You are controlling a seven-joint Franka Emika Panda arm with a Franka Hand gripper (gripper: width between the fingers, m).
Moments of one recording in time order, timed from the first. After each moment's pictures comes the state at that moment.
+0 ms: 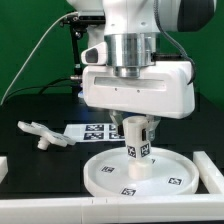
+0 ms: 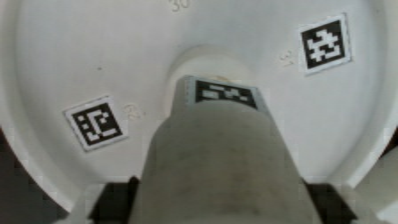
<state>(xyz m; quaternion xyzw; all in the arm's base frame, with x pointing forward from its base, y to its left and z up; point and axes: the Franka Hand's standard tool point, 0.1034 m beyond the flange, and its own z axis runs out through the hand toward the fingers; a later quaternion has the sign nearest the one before) 0.559 0.027 0.077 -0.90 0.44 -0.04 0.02</state>
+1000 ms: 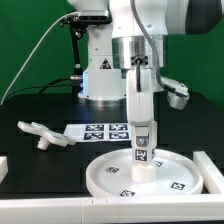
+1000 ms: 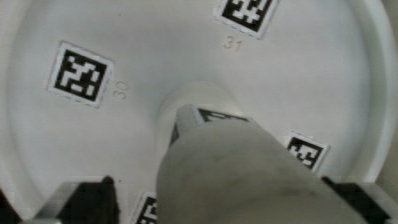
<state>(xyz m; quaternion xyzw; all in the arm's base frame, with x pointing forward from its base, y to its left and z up) 0.562 0.038 0.074 -0.66 0.75 -0.03 0.05</state>
